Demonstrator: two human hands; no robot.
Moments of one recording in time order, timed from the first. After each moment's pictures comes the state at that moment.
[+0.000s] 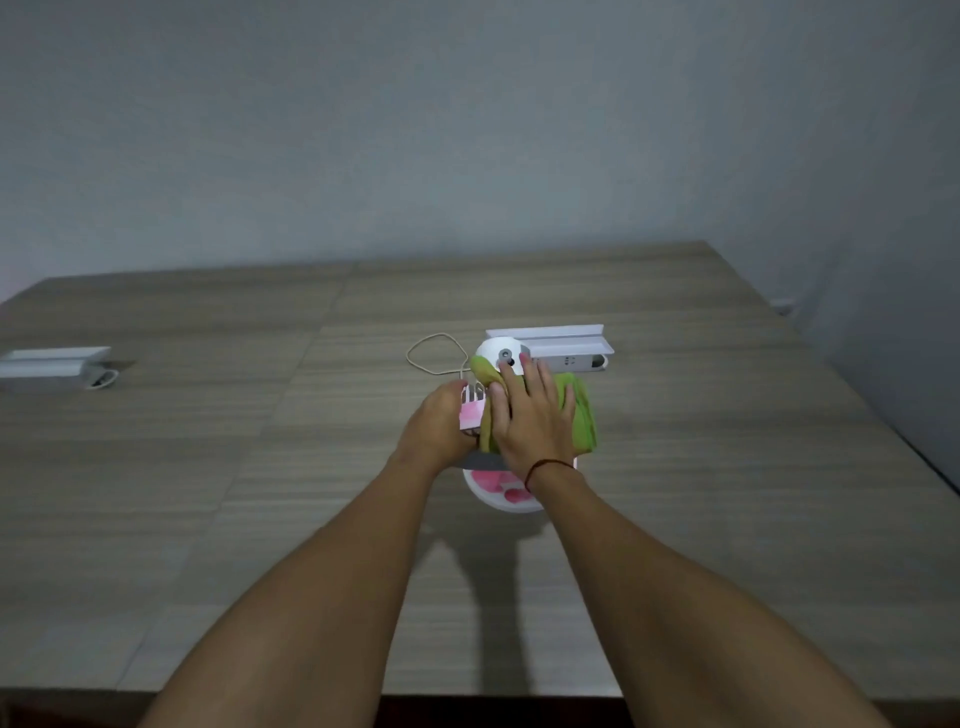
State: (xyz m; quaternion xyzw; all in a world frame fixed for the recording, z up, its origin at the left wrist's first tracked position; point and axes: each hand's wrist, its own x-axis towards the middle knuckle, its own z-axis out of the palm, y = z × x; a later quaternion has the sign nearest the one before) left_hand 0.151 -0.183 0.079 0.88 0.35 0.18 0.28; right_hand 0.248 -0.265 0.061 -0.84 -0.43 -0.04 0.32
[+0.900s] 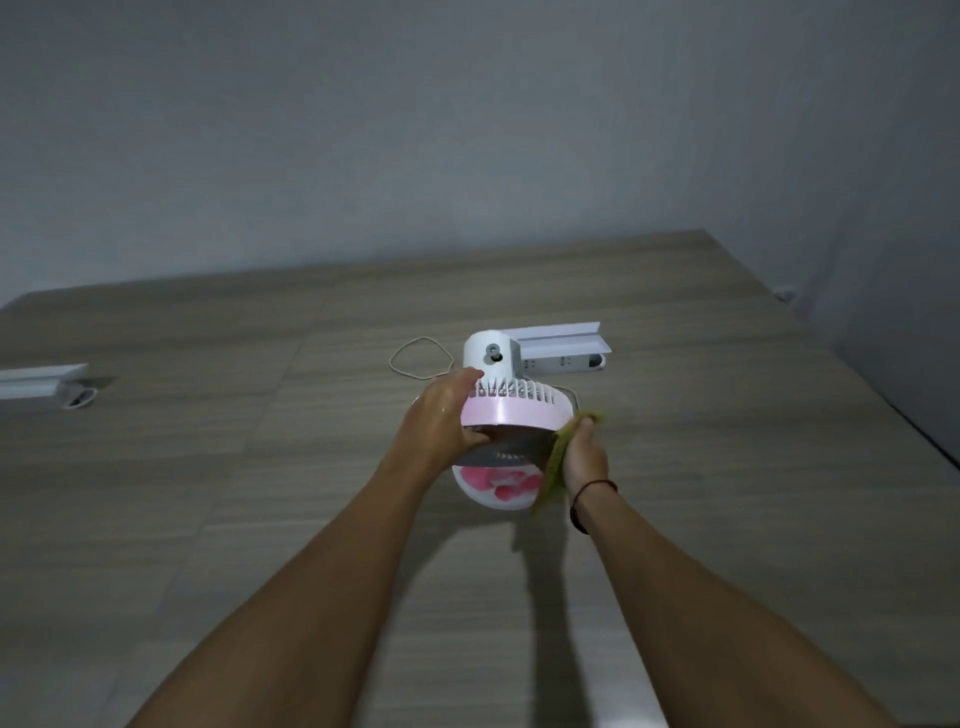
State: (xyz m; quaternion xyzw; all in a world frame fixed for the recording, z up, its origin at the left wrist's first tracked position) left_hand 0.178 -0.165 0.073 0.92 0.27 0.20 0.18; right_hand 0.301 -0.284 0.022 -0.71 0.00 0.32 0.63
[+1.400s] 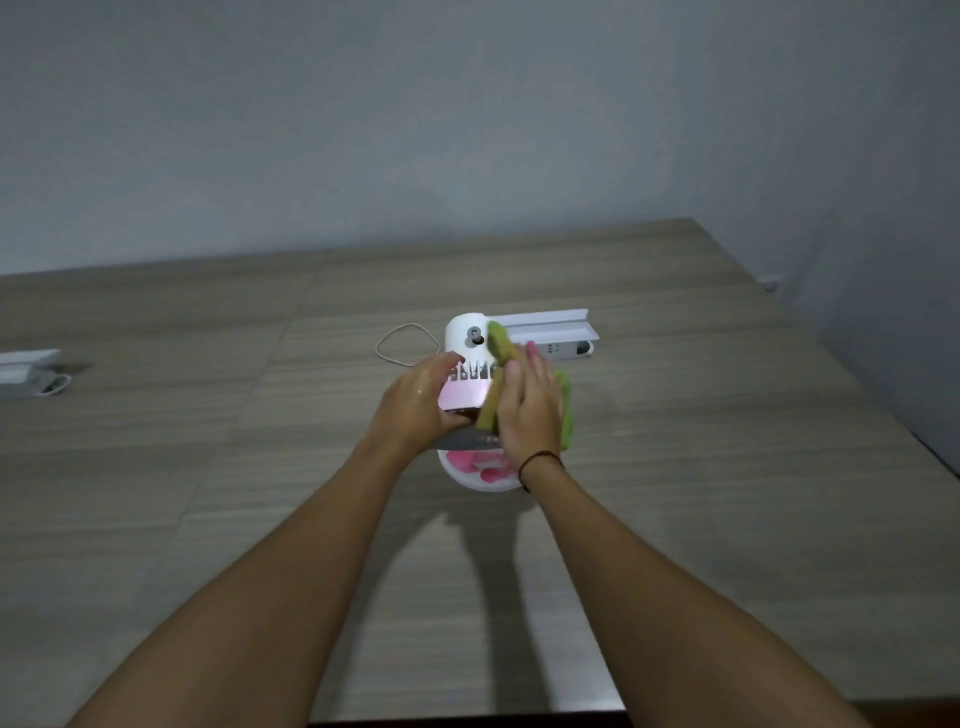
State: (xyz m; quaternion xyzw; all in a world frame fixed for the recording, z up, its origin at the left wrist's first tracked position) left_hand 0.175 -0.159 0.071 0.92 0.29 0.22 0.18; right_hand 0.277 -0.250 0.038 -0.78 -0.30 0.06 0.55
